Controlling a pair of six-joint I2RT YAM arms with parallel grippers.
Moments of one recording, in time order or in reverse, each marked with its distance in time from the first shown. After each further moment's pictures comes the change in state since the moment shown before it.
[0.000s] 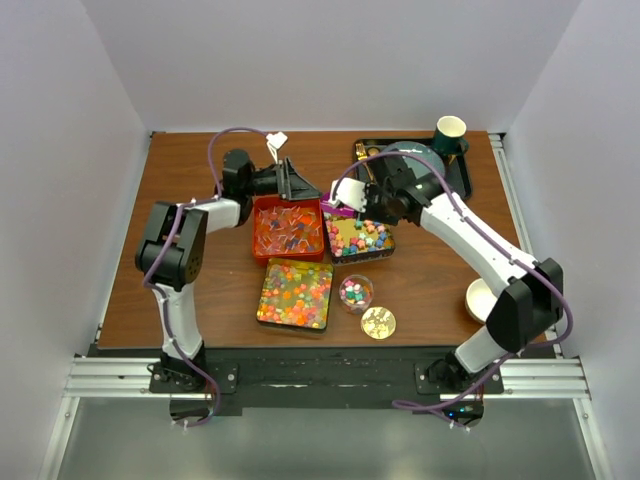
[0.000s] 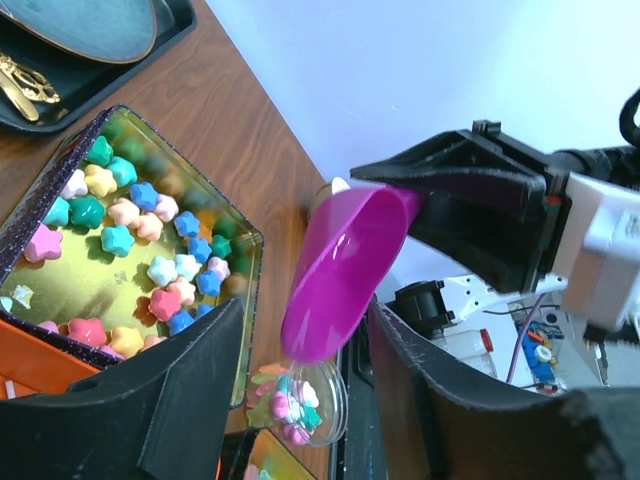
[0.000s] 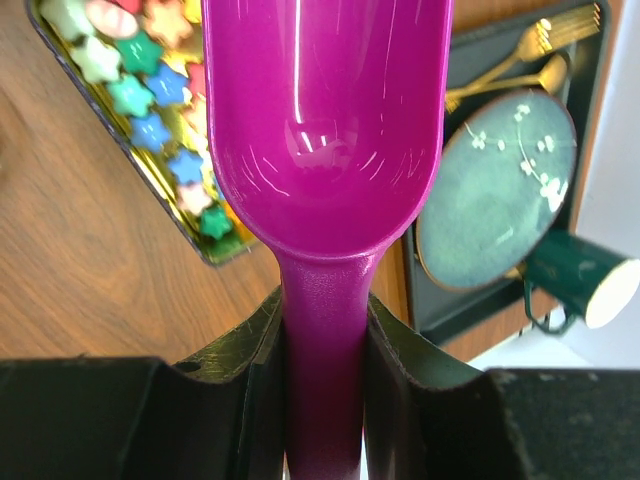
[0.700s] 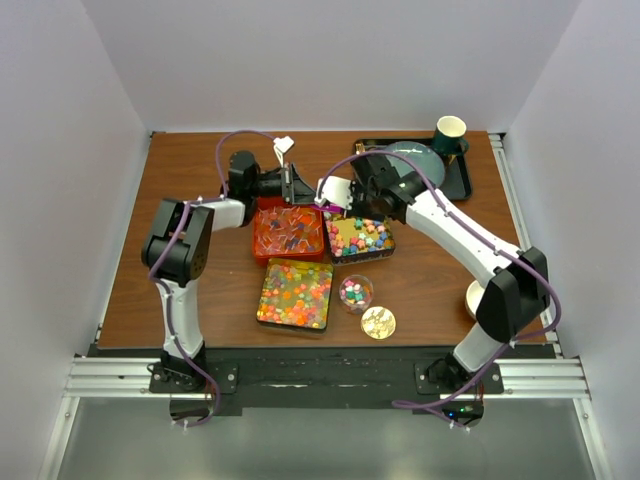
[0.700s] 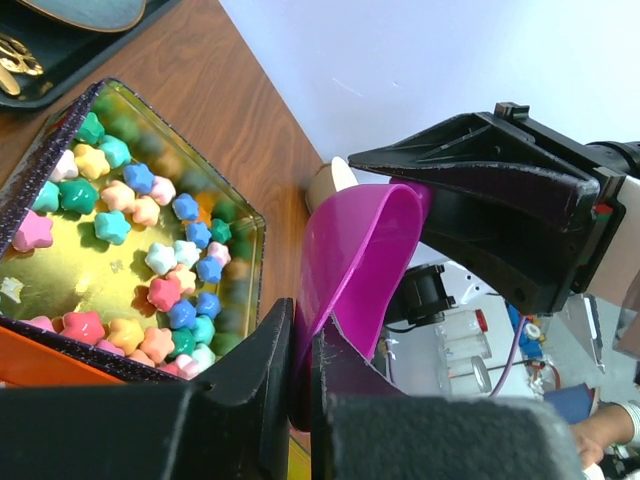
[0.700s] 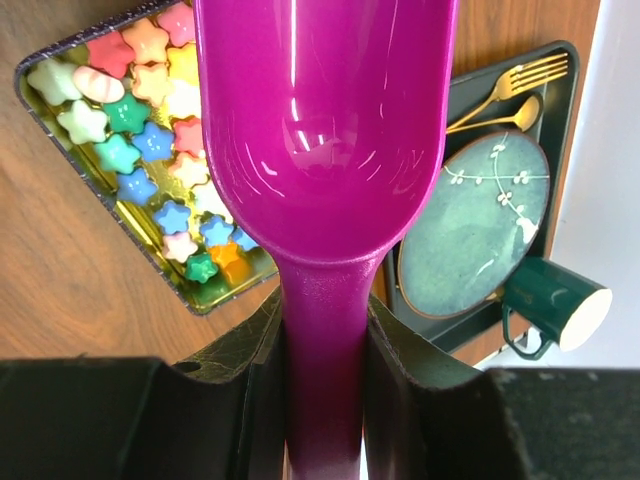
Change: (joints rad) left arm -0.020 0.053 0.029 -0.005 0.036 0.010; right arm 0.059 0.084 0.052 0.057 0.047 0.023
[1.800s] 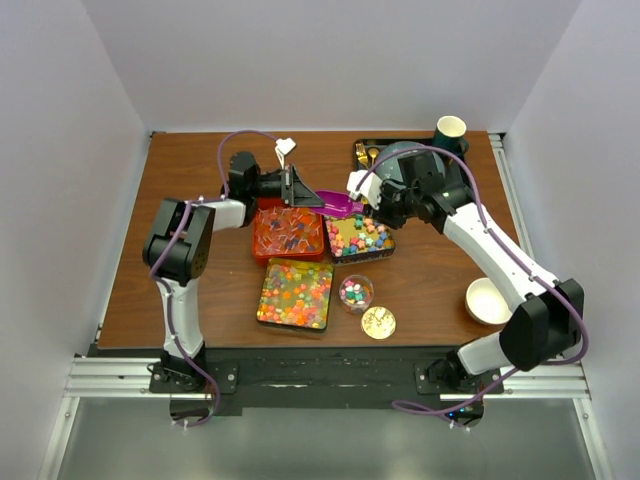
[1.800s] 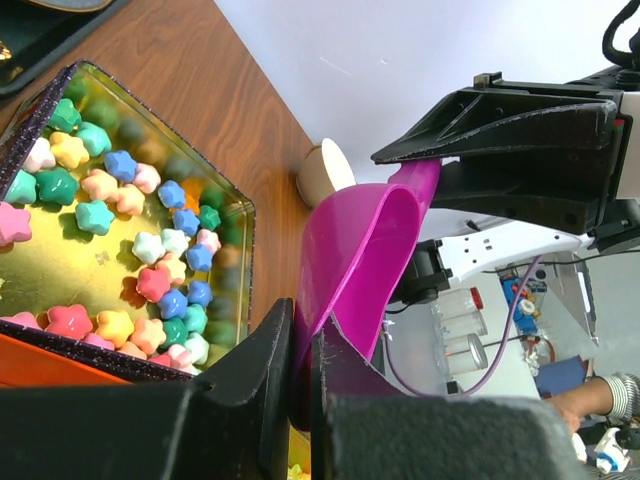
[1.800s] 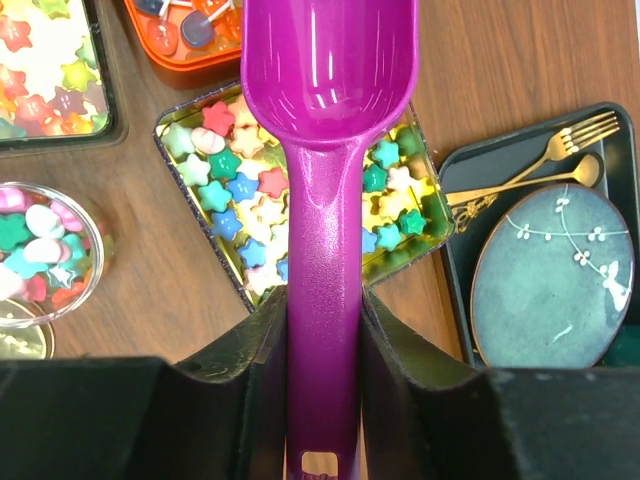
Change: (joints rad) left arm 0.001 0.011 0.000 0.033 0.055 -0.010; right arm -0.183 -0.203 -0.193 0.093 -0.447 0.041
